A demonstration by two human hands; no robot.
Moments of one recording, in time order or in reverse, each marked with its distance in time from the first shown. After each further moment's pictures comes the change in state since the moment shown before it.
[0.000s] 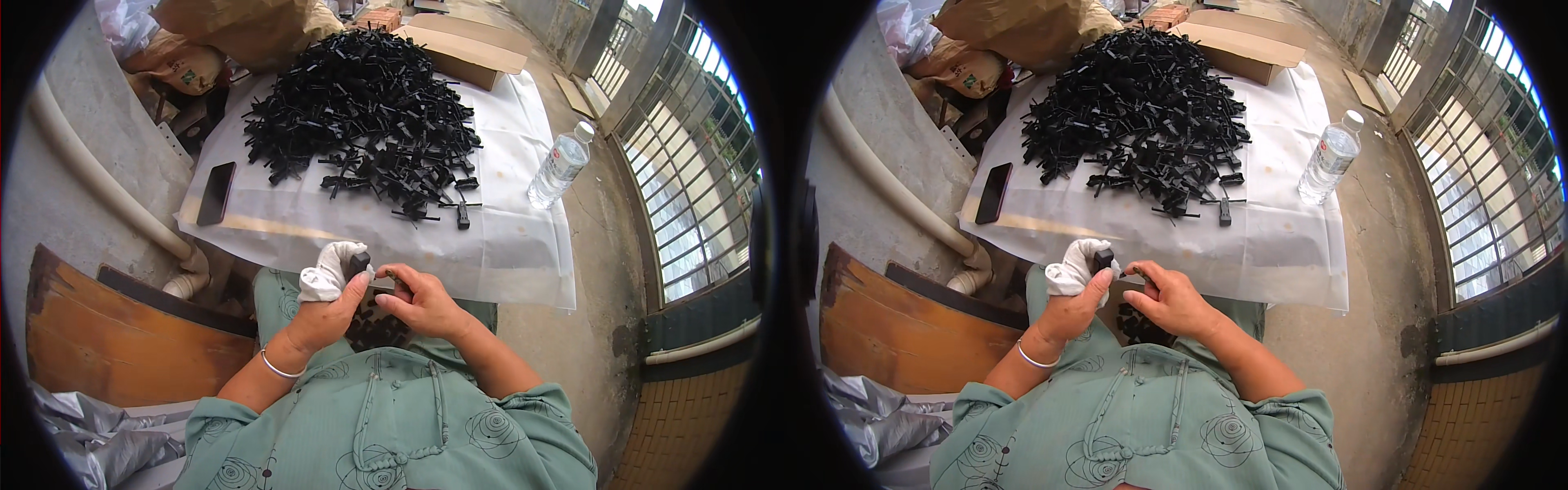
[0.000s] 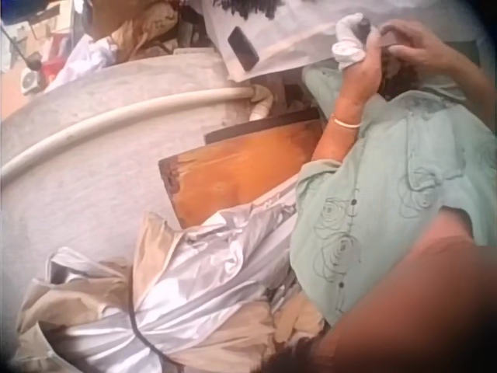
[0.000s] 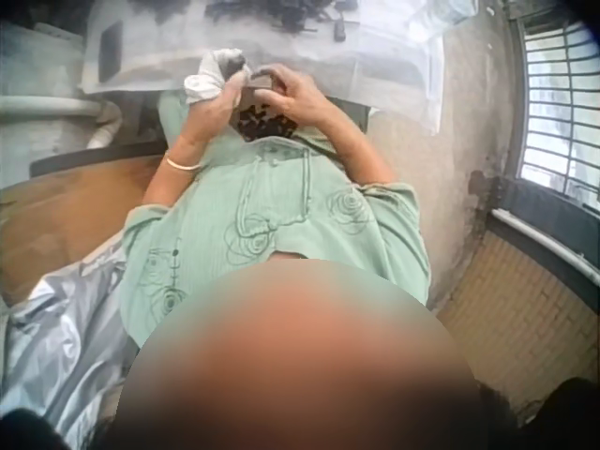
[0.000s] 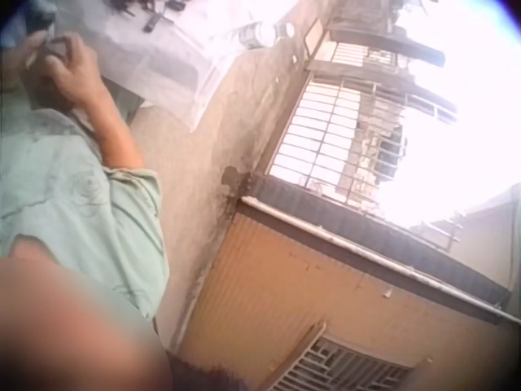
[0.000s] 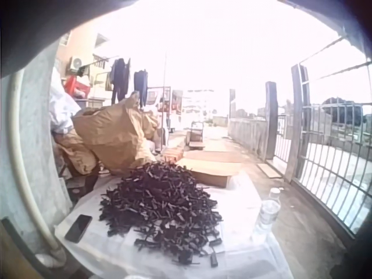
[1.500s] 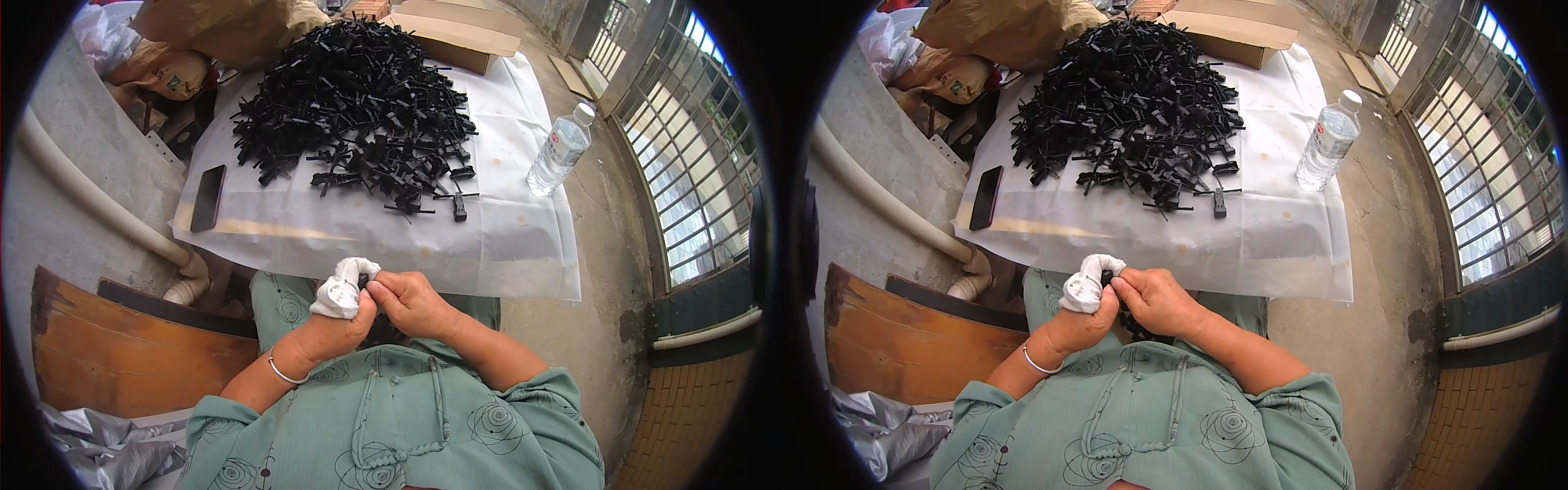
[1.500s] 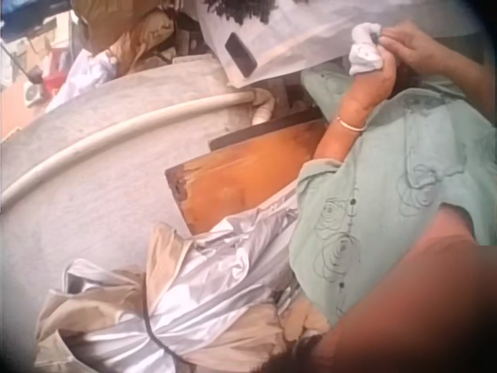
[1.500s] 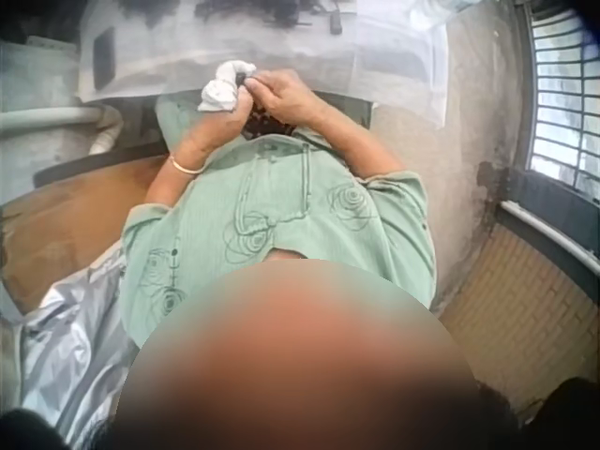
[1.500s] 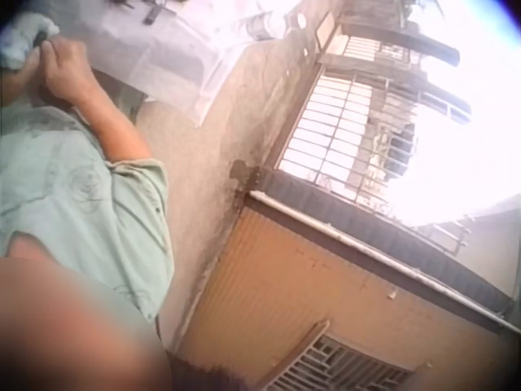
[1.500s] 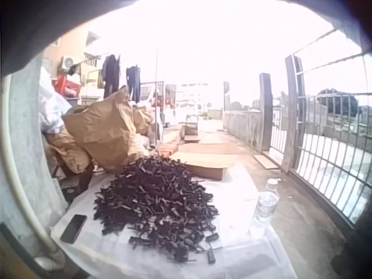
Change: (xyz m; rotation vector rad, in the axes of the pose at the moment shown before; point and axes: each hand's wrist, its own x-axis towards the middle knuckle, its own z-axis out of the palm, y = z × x) left_hand 0.001 0.000 0.011 0.525 -0.135 0.106; right_hand 0.008 0.005 0.009 0.037 0.030 -0.120
